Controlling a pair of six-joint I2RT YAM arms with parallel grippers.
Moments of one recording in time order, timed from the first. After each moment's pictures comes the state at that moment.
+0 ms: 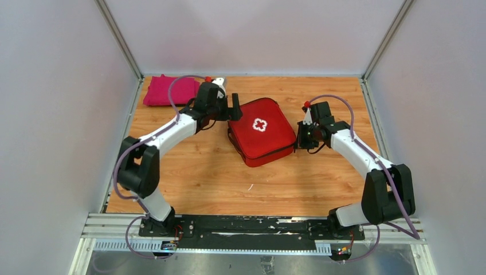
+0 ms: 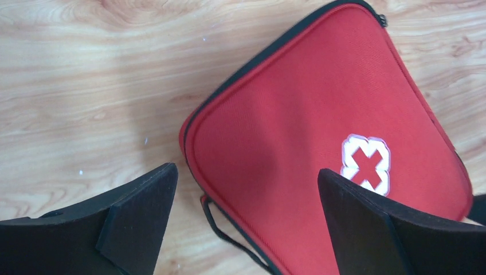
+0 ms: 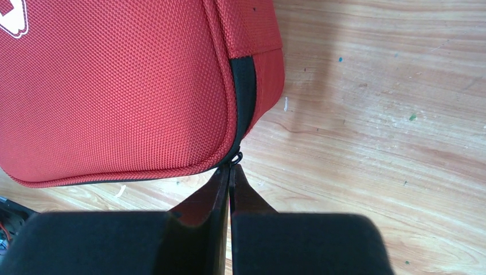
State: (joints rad) left arm -0.45 1.62 1.17 -0.12 0.08 -0.36; right arm 0.27 1.39 0.96 -0.55 -0.23 0.26
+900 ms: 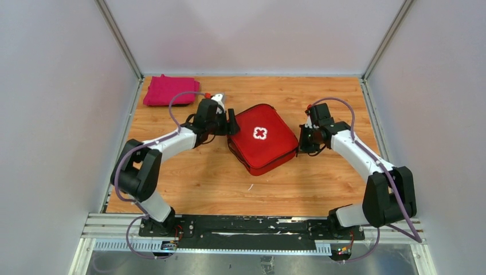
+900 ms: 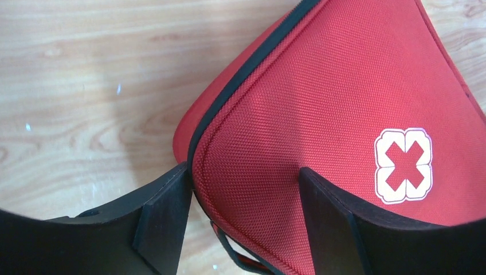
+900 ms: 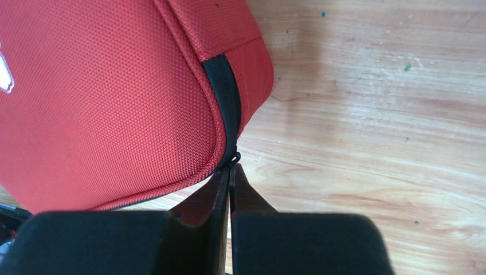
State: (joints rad) left arm -0.44 1.67 1.00 0.04 0.17 -0.41; right arm 0.29 1.38 0.96 -0.63 -0.18 0.35
